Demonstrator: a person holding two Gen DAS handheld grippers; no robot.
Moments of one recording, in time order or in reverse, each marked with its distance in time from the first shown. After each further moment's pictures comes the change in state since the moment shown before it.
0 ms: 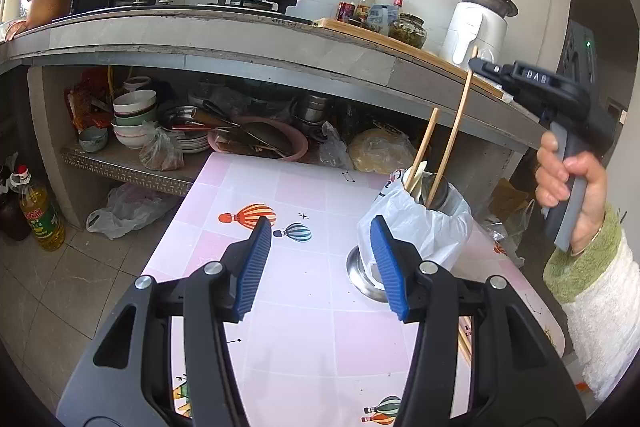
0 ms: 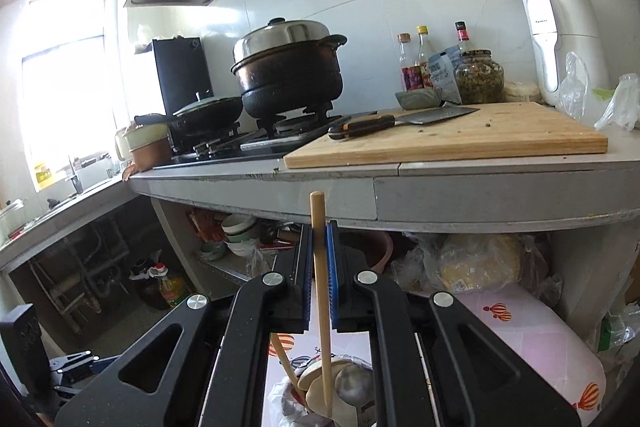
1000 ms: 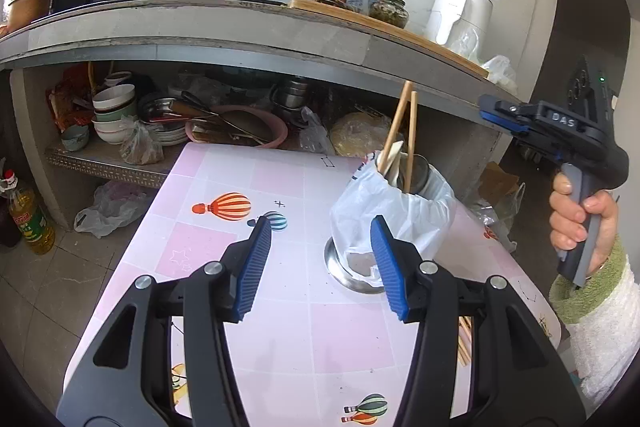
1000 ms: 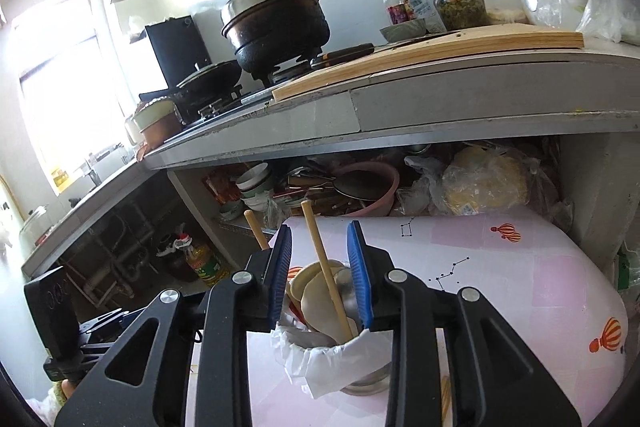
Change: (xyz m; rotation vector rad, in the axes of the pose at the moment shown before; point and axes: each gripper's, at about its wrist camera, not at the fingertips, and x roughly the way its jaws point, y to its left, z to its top) left arm 0.017 -0.025 -0.009 0.040 0.052 -0.047; right arm -0.045 -0.045 -0.052 0.150 0.123 0.068
